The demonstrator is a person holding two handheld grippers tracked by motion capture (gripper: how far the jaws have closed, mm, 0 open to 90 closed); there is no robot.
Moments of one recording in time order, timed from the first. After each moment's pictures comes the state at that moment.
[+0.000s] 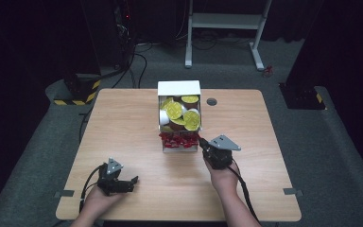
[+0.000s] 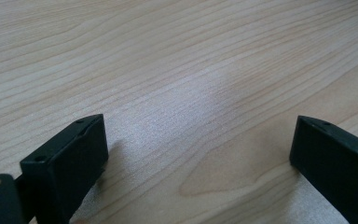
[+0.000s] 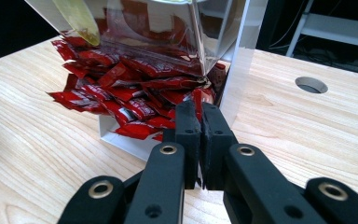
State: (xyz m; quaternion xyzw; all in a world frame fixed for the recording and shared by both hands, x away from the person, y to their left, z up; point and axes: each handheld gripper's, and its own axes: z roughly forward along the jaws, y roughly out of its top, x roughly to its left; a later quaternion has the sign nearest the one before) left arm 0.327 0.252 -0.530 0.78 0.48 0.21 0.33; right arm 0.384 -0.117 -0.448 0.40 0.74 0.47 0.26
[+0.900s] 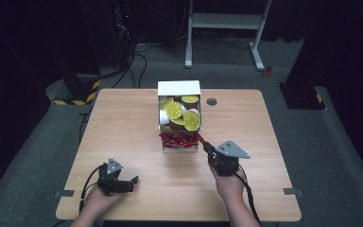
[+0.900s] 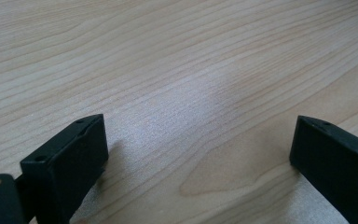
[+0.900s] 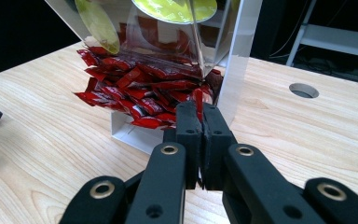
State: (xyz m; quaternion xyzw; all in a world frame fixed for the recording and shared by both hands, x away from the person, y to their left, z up) left arm 0.327 0.252 -0.530 0.79 0.48 0.21 0.33; right arm 0.360 -0.132 -0.438 0.39 0.74 0.49 0.26
